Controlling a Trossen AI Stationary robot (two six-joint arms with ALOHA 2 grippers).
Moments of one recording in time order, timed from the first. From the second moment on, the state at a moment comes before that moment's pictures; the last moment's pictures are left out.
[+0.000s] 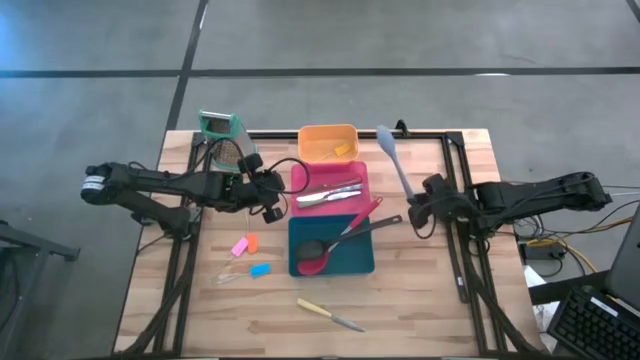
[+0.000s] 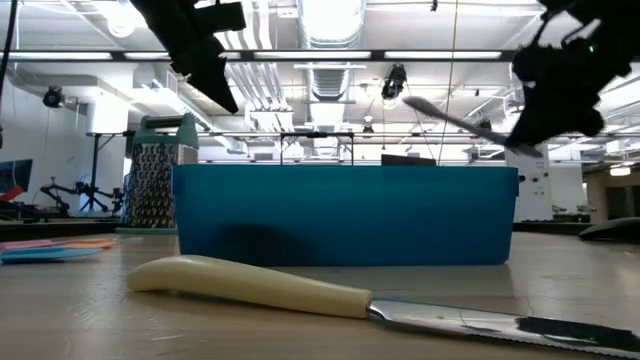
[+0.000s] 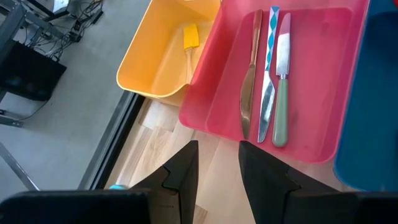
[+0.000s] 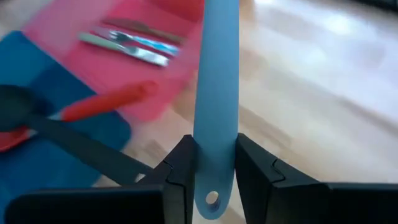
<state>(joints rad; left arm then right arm) -0.02 1.23 1.03 -0.69 -0.62 -0.10 0.08 0.71 0.53 -0.72 0.48 0.87</state>
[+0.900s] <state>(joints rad) -0.02 1.23 1.11 -0.74 -0.62 -0.06 0.13 1.42 1.35 -1.26 0.20 0.38</state>
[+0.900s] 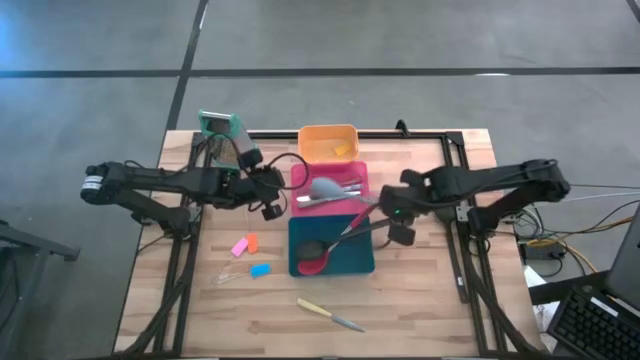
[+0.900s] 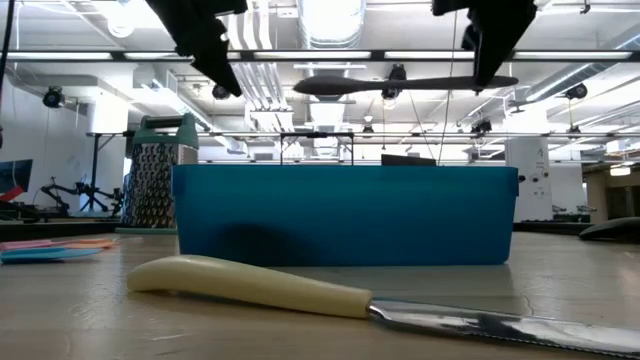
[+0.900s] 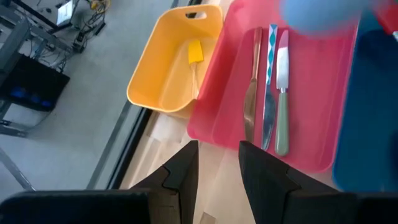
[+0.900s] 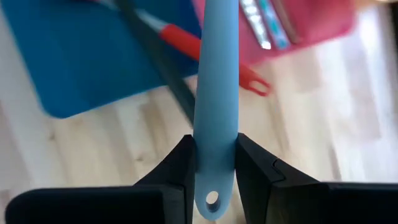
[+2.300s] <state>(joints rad) -0.02 1.23 1.18 -0.75 -0.62 -0.06 0.22 1.85 1.56 -1.40 0.16 -0.01</state>
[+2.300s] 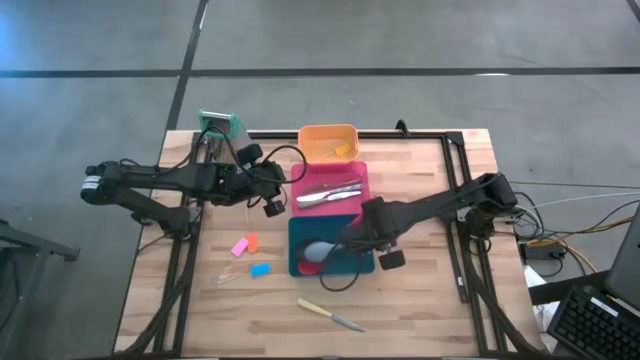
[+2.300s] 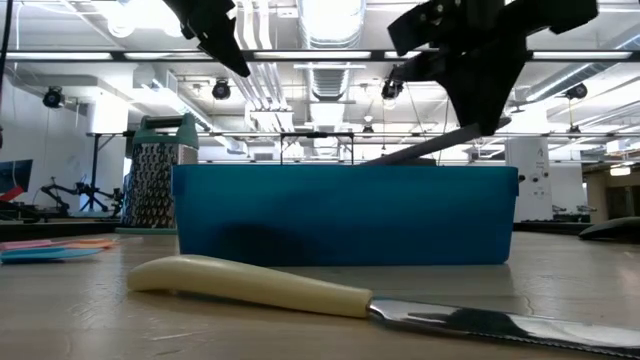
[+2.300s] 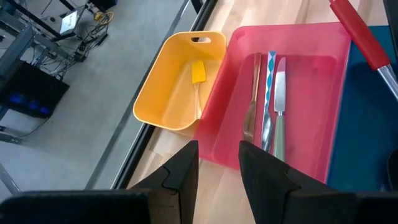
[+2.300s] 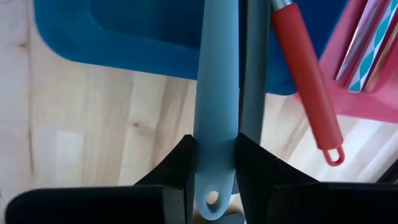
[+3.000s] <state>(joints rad) -0.02 1.23 1.18 -0.75 -0.62 -0.06 0.14 1.87 1.54 -1.35 0.14 -0.02</state>
